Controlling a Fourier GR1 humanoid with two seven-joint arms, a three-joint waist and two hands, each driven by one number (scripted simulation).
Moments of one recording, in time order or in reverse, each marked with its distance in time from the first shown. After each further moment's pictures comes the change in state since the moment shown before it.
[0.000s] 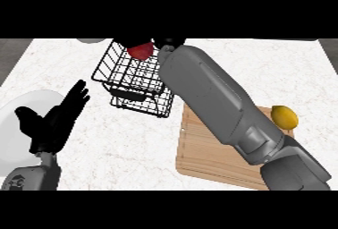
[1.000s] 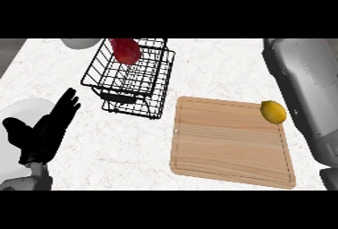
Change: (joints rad) left arm 0.075 0.007 0.040 -0.020 0.003 -0.010 -0.022; right arm 0.268 -0.302 -0.326 -0.344 -0.183 0.035 -0.100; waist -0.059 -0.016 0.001
